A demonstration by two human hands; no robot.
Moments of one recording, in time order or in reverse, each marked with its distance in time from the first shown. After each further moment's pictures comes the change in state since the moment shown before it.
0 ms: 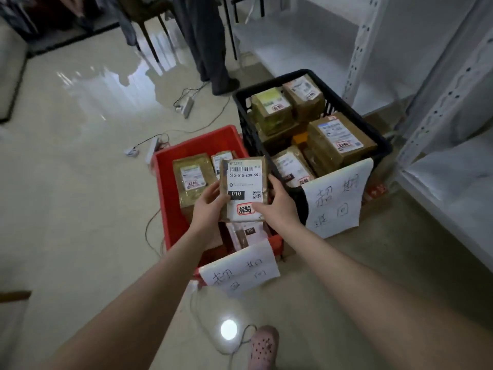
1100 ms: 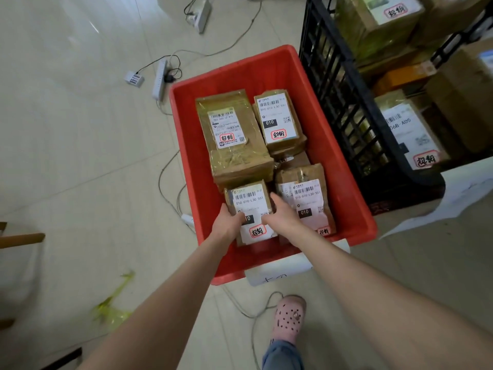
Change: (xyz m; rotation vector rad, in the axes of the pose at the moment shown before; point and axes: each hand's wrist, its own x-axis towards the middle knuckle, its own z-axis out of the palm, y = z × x) left_hand 0.142 -0.156 -0.111 0.451 0.054 -0.445; right_hand 0.114 0.098 0.197 -0.288 -0.384 0.426
